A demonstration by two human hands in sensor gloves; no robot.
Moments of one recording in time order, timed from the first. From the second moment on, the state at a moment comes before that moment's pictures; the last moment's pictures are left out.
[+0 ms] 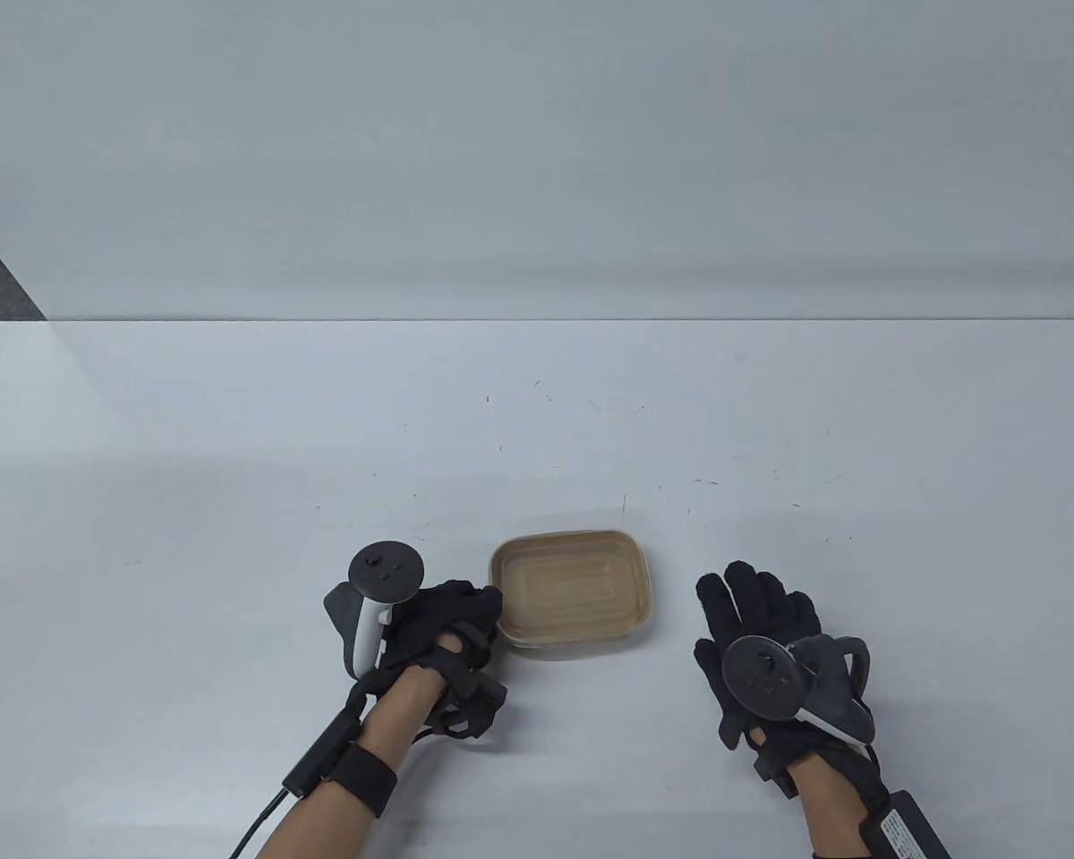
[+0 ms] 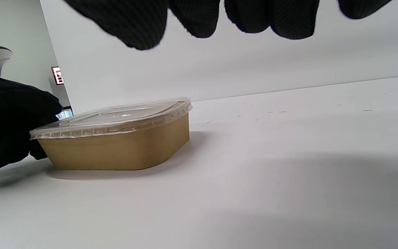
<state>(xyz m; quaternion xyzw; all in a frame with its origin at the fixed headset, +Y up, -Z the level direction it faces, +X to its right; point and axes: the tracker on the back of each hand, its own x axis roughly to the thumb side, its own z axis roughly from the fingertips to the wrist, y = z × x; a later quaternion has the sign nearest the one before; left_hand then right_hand) -0.173 -0.771 -0.301 -0.17 0.13 0.47 0.85 0.180 -0.702 -0.232 0.16 -0.05 0.98 0.09</state>
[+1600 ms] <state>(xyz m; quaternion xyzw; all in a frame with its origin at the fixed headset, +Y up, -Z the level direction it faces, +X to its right) -0.148 -0.793 -0.326 -0.25 -0.11 0.22 0.94 0.000 -0.748 -0.257 0.34 0.03 0.93 -0.17</state>
